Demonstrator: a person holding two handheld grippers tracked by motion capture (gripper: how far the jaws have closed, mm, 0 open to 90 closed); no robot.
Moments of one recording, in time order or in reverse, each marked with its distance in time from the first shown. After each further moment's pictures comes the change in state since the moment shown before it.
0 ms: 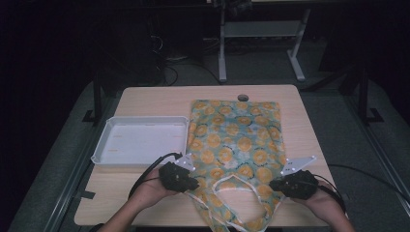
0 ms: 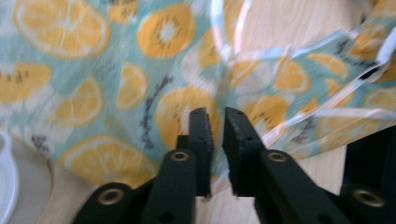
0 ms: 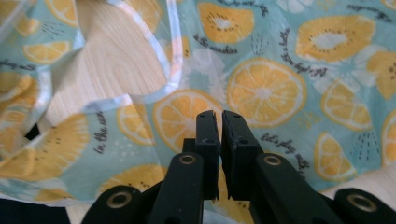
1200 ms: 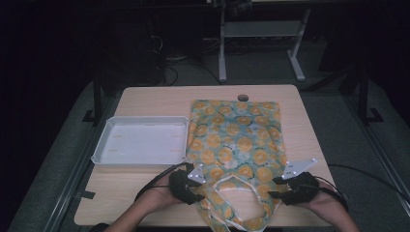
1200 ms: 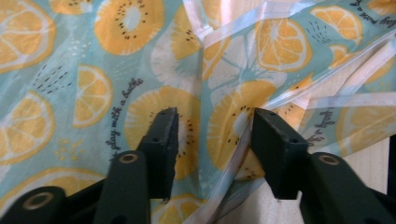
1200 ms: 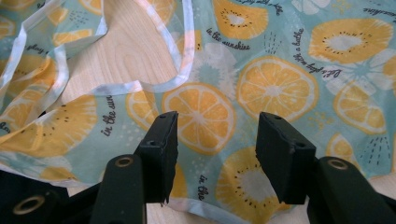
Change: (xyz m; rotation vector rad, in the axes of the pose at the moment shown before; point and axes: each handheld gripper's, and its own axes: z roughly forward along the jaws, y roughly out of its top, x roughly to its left) left arm -0.012 -0.002 0.034 0.110 0.059 0.129; right arm 0.001 -0.006 0.000 -0.004 0.023 -0.060
